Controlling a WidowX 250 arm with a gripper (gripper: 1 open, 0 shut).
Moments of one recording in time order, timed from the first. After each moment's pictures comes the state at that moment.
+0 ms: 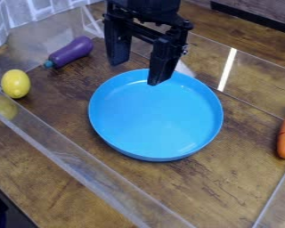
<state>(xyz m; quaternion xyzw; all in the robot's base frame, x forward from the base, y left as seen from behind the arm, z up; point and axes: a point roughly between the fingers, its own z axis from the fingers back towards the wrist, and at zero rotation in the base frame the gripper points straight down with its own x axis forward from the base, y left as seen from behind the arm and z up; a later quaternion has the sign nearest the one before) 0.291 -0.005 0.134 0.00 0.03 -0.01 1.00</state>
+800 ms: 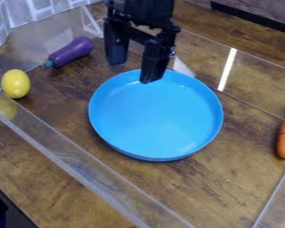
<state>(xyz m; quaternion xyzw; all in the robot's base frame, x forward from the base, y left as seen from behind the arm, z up) 0.300 0.014 0.124 -0.01 0.07 -0.05 1.00</state>
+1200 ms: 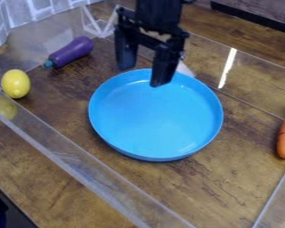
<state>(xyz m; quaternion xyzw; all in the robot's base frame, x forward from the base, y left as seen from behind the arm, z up) 0.319 0.011 0.103 -0.02 0.08 -0.04 1.00</state>
